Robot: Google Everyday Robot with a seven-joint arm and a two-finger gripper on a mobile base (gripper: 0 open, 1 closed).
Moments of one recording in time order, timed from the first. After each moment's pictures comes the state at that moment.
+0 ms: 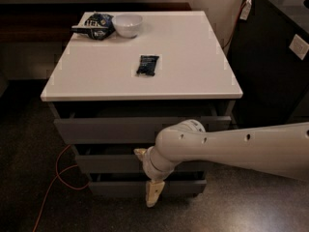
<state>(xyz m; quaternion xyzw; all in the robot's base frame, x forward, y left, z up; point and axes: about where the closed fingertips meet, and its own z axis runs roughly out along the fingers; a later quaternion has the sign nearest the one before) 0.464 0.021 0.577 -0.78 0.59 0.08 0.20</state>
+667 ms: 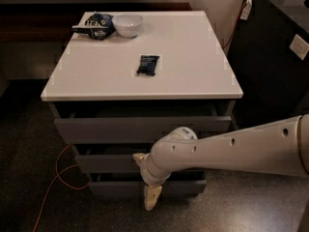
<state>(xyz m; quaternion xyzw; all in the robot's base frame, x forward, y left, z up) 0.466 0.026 0.545 -0.78 0.59 0.06 0.19</state>
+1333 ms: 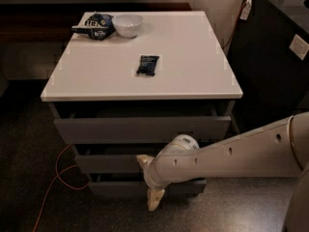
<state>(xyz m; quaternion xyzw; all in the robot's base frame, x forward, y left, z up) 0.472 0.018 0.525 -0.78 0.59 0.03 0.21</state>
